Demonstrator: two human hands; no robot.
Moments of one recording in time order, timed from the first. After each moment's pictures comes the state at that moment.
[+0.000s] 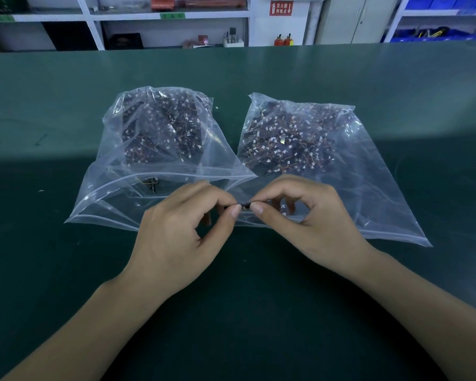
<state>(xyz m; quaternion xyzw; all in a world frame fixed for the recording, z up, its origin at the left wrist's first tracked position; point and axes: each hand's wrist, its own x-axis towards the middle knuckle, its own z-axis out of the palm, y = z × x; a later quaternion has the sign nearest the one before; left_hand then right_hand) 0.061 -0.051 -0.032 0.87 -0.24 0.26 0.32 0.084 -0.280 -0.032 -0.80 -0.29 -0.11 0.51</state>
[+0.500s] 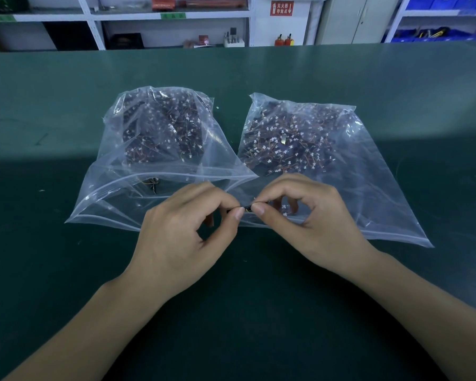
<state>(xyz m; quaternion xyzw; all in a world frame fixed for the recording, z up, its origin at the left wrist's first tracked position) 0.061 -0.052 -0.032 0.87 -0.26 0.27 0.32 0.084 -0.281 -0.032 -0.81 -0.30 -0.13 0.48</state>
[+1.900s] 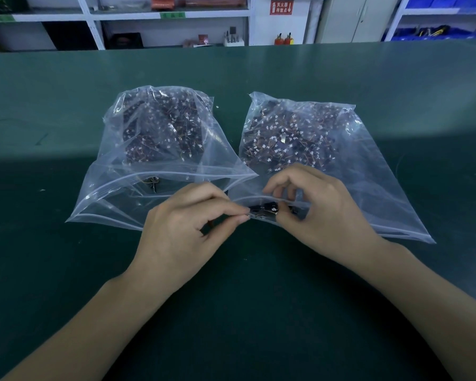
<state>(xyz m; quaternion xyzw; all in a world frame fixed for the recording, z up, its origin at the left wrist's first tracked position) 0.071 -0.047 -0.046 0.86 -0.28 0.26 0.35 0.090 -0.293 -0.029 -0.87 -0.28 -0.18 0.35</state>
